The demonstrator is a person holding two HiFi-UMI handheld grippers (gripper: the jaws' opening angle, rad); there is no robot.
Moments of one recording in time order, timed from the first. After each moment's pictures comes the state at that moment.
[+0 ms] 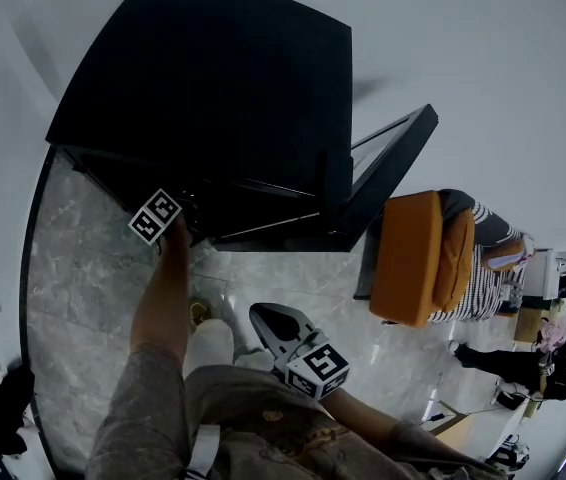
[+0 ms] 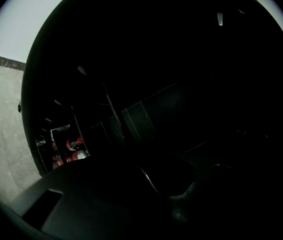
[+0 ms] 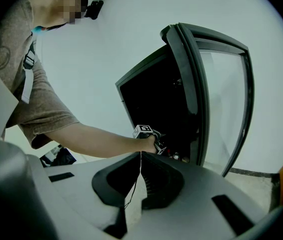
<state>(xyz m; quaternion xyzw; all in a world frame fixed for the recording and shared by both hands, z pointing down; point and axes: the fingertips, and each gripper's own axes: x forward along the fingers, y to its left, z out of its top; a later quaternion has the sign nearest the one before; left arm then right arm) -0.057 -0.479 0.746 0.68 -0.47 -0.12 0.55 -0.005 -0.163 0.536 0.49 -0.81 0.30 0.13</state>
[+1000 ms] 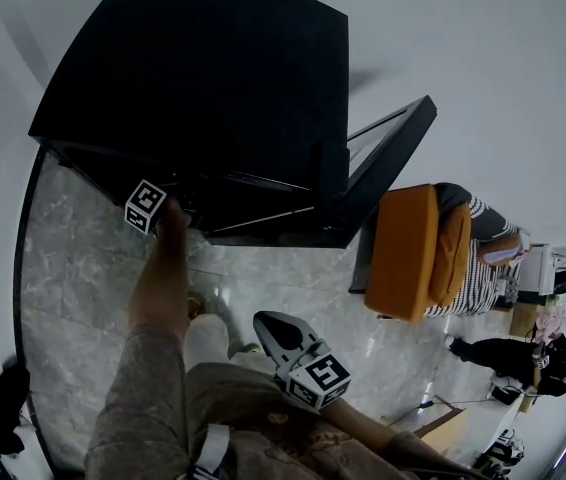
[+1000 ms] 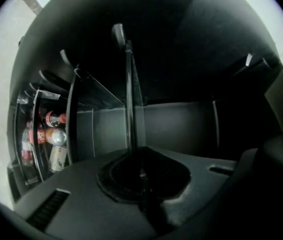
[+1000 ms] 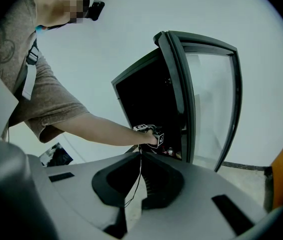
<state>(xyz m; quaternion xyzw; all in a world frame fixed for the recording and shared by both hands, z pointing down) -0.044 -0.504 0.744 0.61 -0.40 -0.30 0.61 0.012 -0.135 0.542 0.51 -0.79 0.31 0.14</state>
